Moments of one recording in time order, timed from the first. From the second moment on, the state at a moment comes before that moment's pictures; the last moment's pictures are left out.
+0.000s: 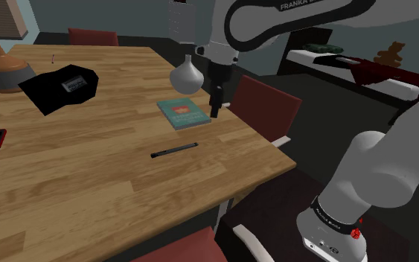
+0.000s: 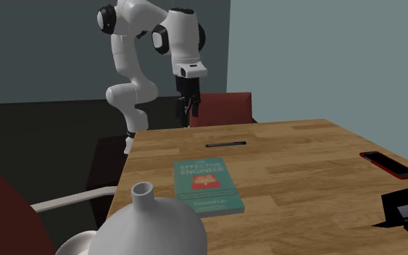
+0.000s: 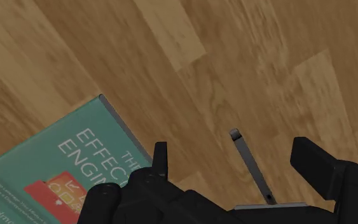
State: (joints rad) arm 0.27 -0.26 0.08 -2.22 0.08 1.97 -0.56
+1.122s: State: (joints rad) arm 0.40 0.03 0.20 -2.17 -0.01 2.21 -0.77
